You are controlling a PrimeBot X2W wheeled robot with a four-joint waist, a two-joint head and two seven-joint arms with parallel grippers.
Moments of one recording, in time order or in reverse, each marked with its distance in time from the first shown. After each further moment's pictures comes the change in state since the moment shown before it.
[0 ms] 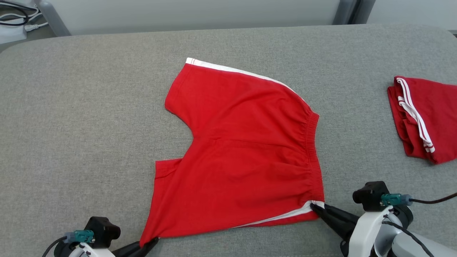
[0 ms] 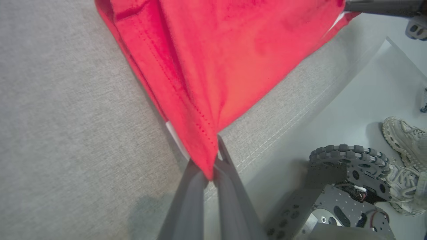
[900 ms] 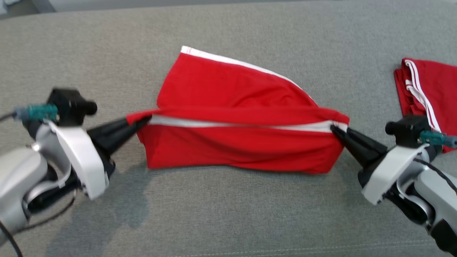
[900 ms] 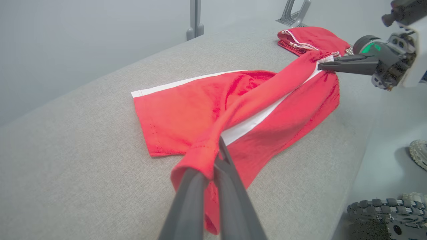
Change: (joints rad) left arm -0.520 0.143 -0.025 -0.223 -0.142 0.000 0.161; right arm -0.184 -0.082 -0.100 -0.043 0.003 0.000 -0.018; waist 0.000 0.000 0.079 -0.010
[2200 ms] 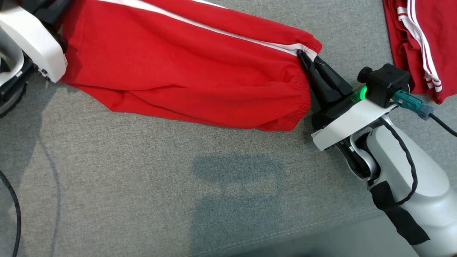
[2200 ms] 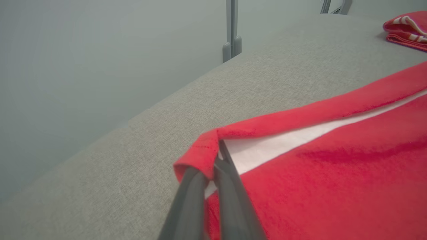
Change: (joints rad) left arm -0.435 -0.198 -0.045 0.558 0.181 -0.008 -0.195; right arm -0.088 0.410 -0.396 0.096 -0.406 0.000 -0.079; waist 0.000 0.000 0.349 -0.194
